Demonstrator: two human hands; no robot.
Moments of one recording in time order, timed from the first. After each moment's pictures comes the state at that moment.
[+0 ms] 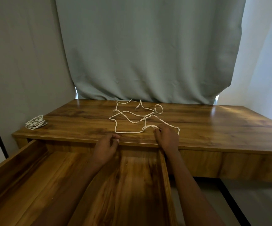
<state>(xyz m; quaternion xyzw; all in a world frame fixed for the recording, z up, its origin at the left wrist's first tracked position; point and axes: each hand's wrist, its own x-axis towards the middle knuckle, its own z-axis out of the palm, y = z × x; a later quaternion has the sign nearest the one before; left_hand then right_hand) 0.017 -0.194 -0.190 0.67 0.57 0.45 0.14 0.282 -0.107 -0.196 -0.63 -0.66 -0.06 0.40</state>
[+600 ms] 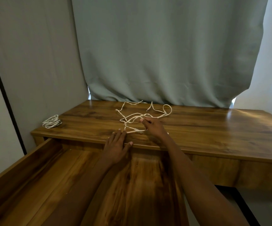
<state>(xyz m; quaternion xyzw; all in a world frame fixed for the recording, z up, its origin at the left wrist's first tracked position) 0.006 -0.165 -0.202 0.72 0.66 0.21 0.05 0.202 -0.079 -0.148 -0.44 -0.74 0.26 0.44</state>
